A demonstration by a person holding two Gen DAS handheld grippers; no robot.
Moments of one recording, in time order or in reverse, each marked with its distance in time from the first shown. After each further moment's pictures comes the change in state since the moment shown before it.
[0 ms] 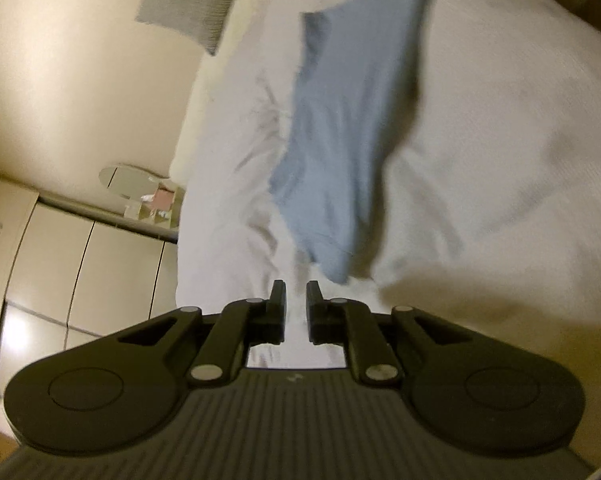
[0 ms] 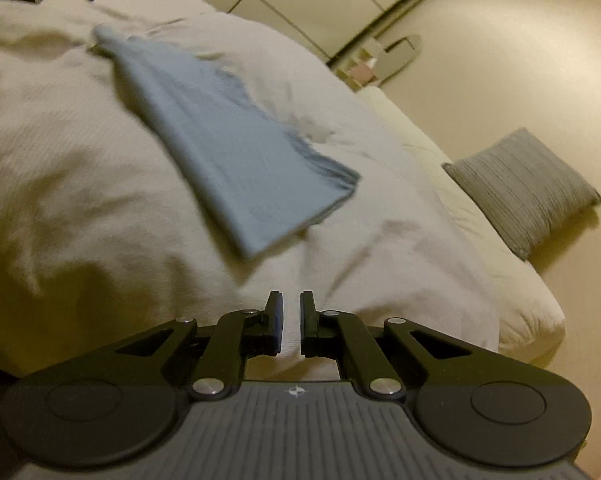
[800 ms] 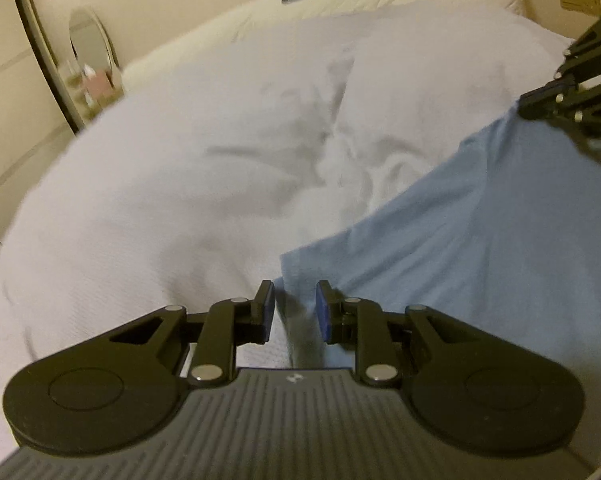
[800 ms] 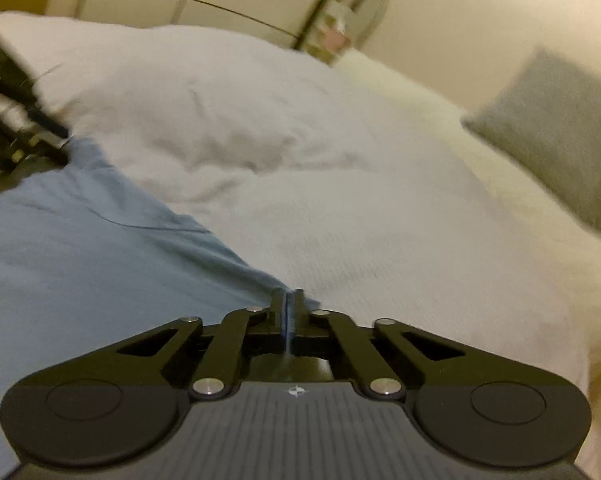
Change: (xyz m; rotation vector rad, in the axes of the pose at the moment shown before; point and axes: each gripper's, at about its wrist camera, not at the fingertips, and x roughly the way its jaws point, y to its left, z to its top) left arm 0.250 0.101 0.038 -0.671 -0.013 -0.419; right arm 0.209 -0.094 0.090 0.300 0.085 0.147
